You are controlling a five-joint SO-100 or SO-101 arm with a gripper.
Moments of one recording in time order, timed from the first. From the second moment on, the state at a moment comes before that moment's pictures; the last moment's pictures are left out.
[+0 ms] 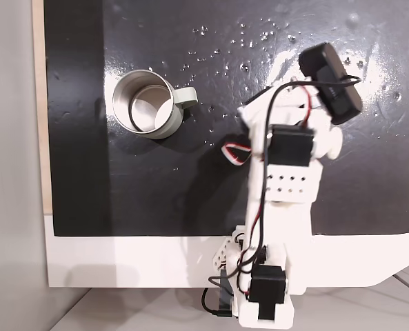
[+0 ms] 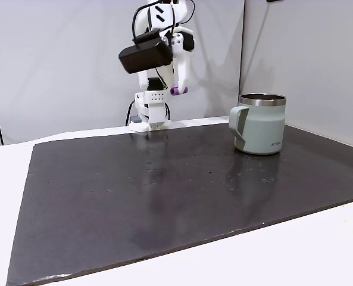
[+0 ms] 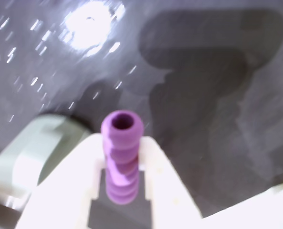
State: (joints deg) arm -0.9 98.9 78.0 91.8 -36.8
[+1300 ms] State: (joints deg) arm -31.5 65.1 25.1 103.7 -11.8
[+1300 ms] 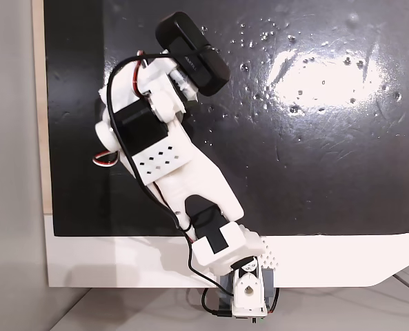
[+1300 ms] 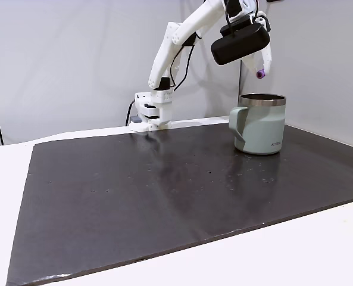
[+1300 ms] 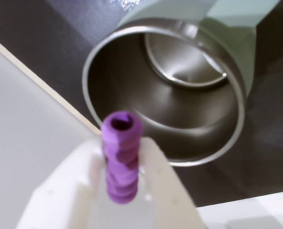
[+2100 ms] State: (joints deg) arm -30.1 65.1 25.3 103.8 -12.5
